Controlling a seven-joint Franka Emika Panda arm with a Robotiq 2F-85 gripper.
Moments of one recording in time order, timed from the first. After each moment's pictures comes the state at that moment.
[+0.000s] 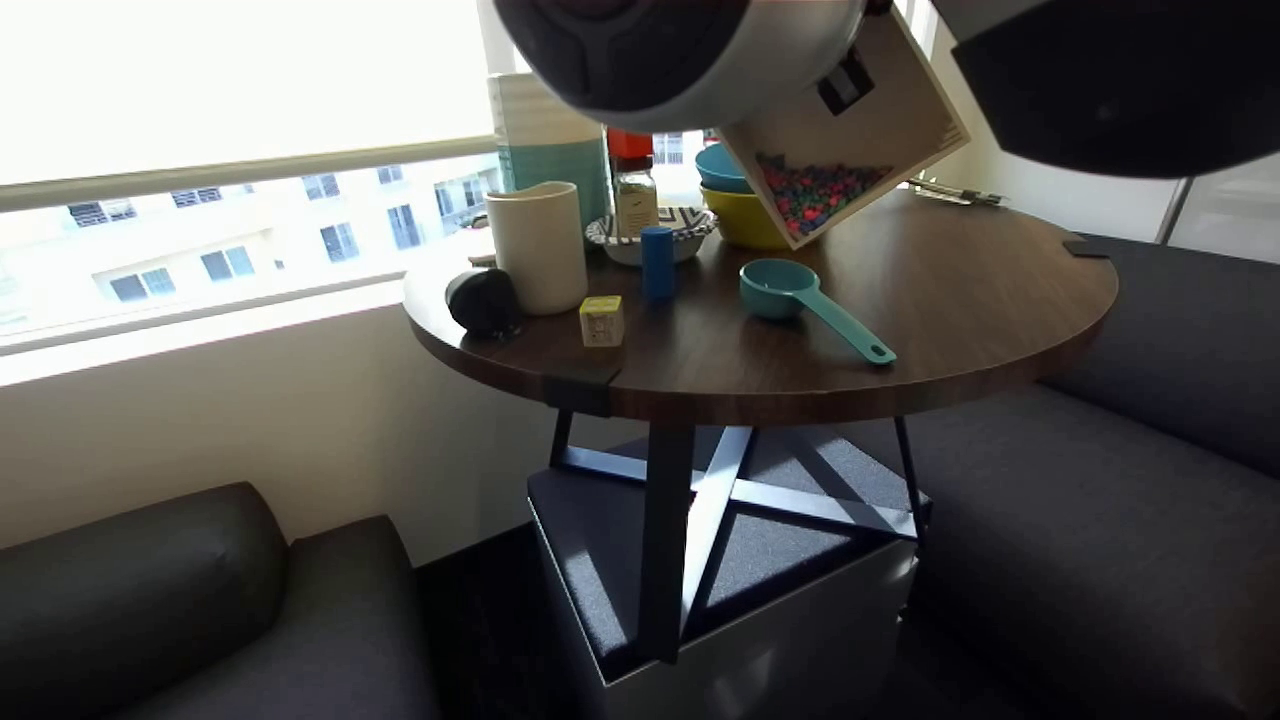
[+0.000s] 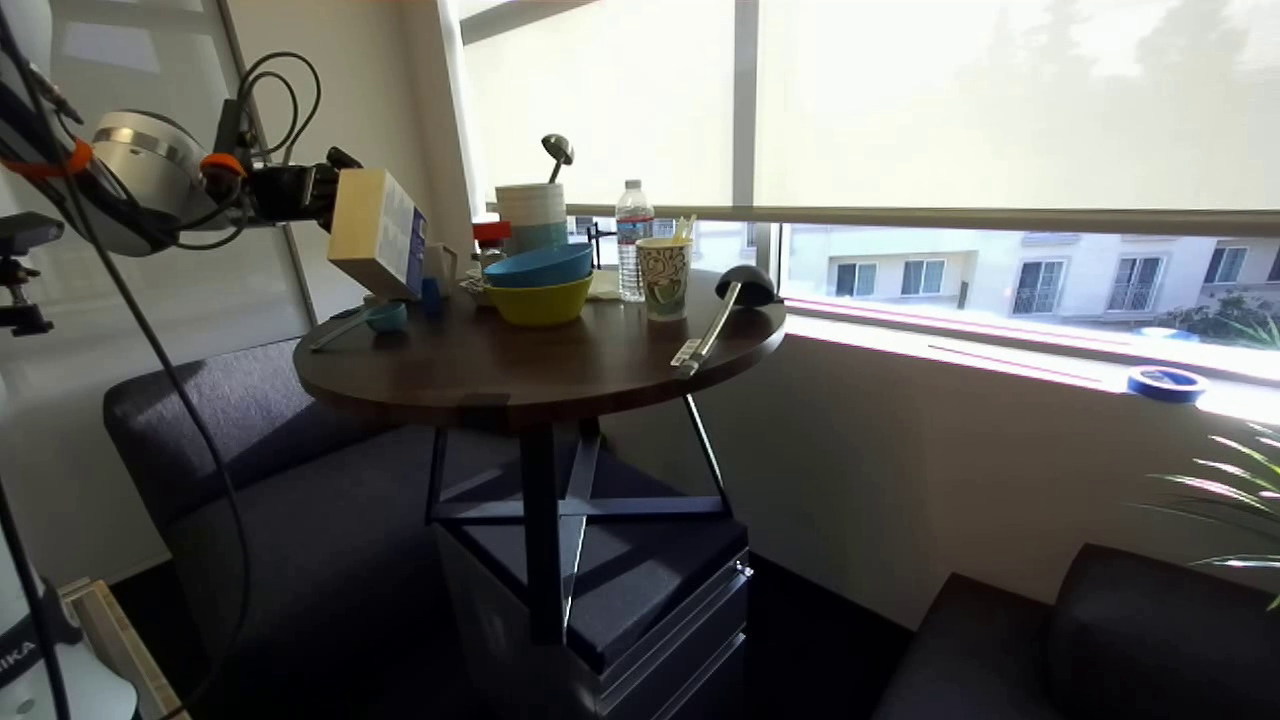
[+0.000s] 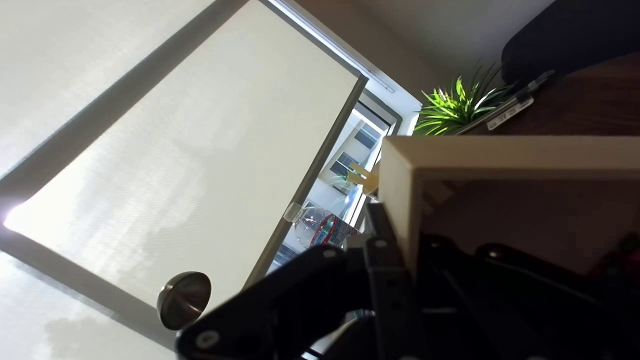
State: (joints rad) arm 0.41 0.01 0.43 -2.22 -1.44 1.34 0.07
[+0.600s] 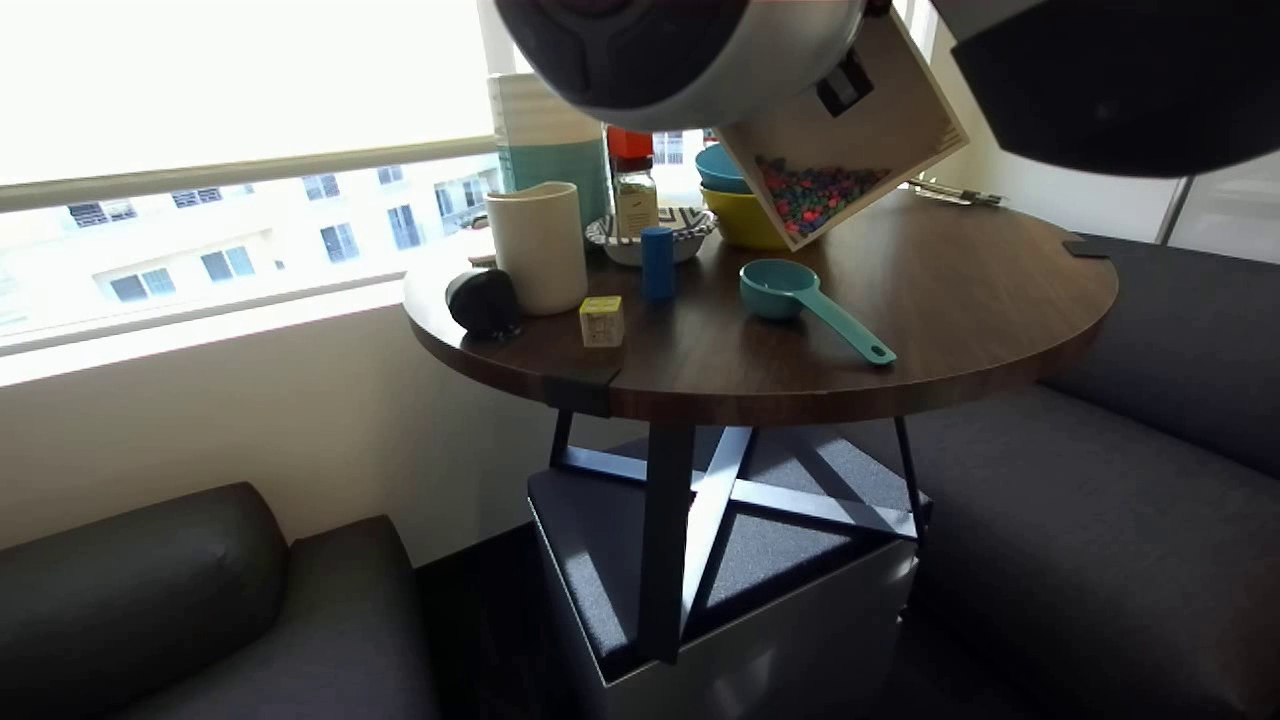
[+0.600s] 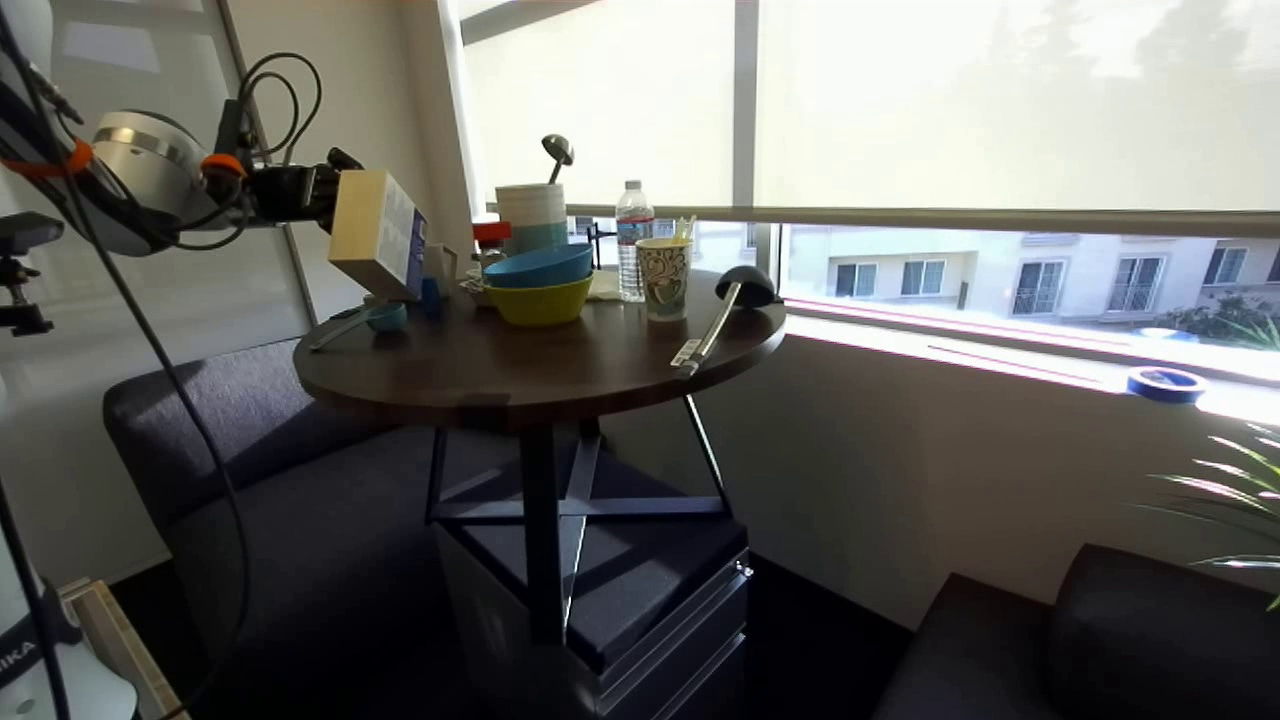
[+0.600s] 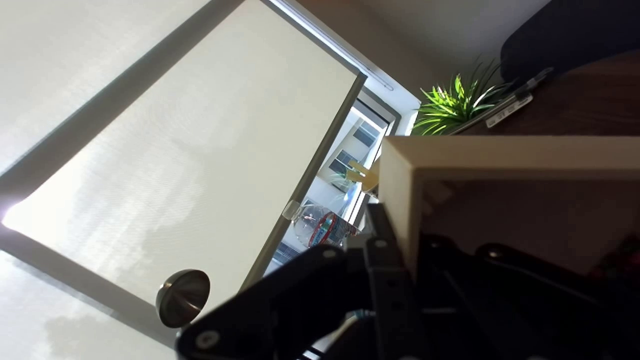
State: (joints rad) arm 0.41 0.01 0.42 -2.22 -1.44 1.35 0.07
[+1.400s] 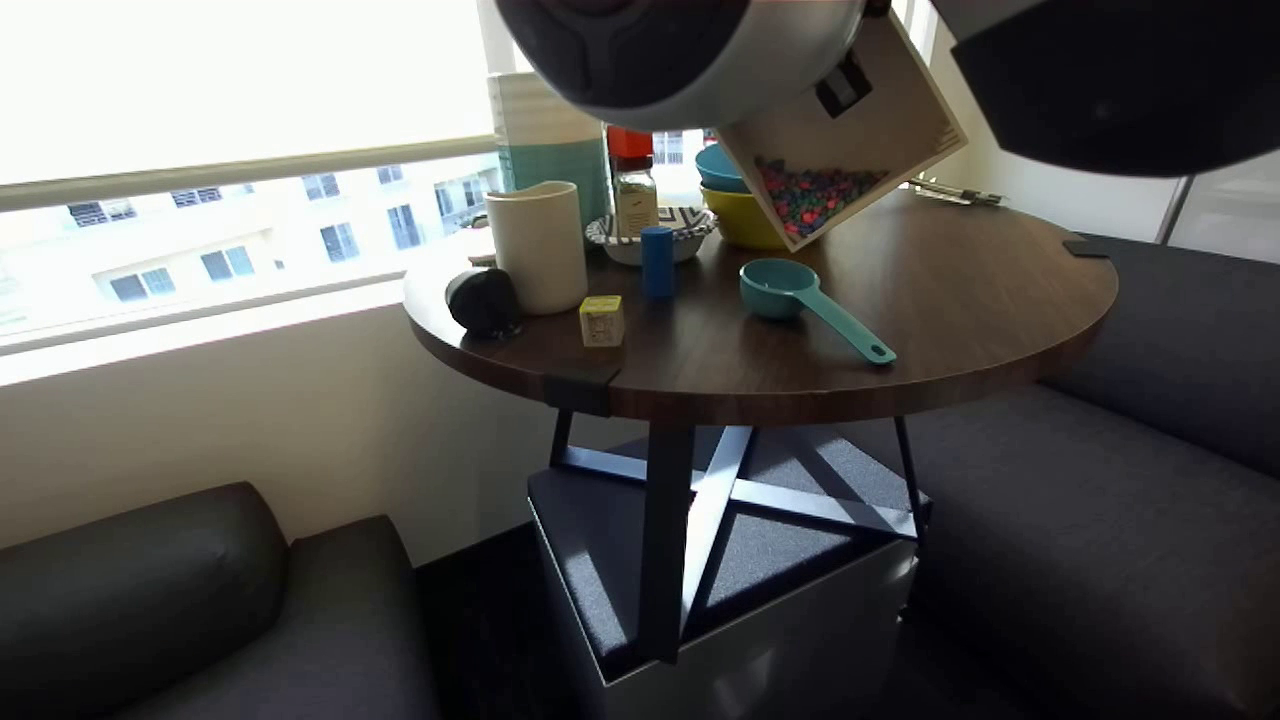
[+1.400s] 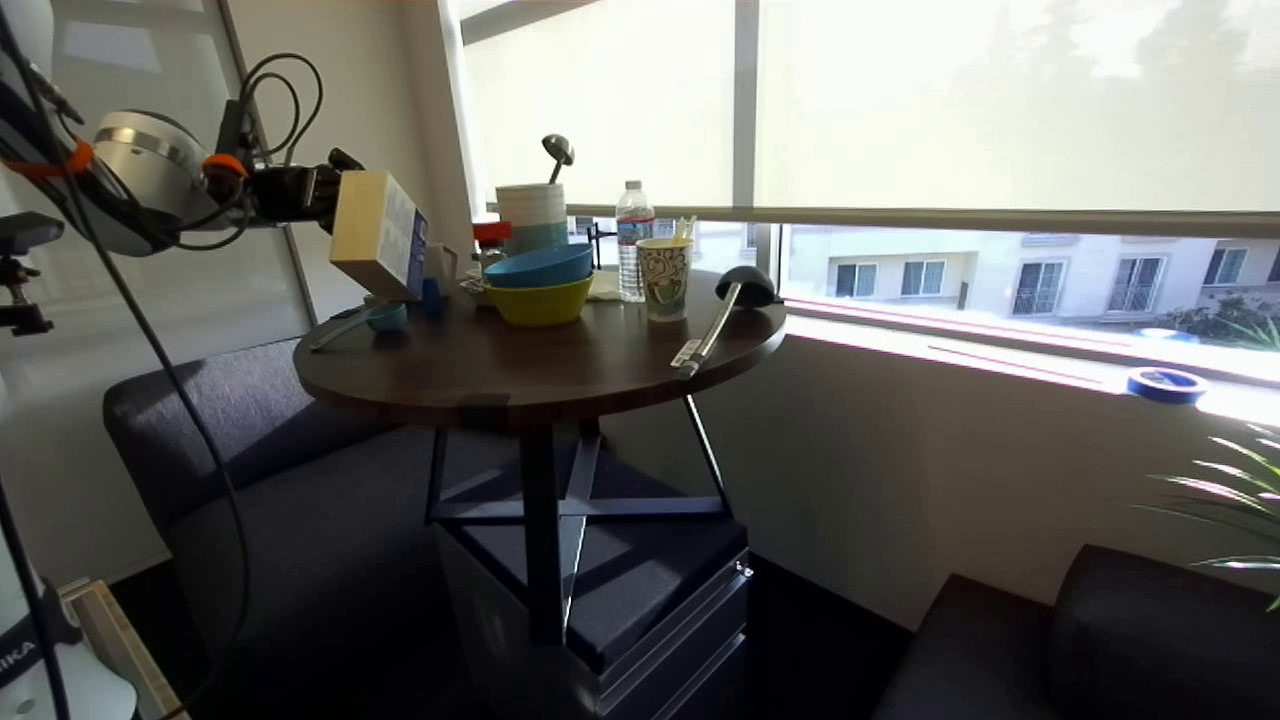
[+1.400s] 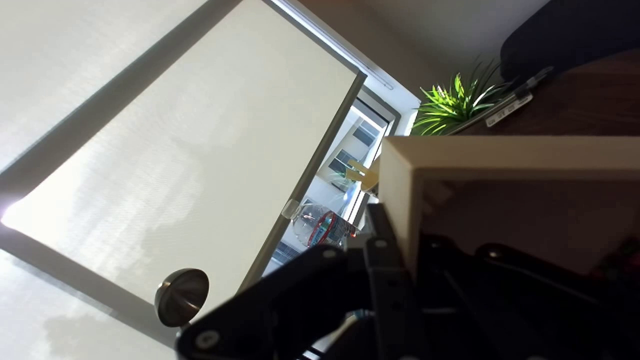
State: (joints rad) arm 0.41 0.01 0.42 -2.22 -1.44 1.35 0.07
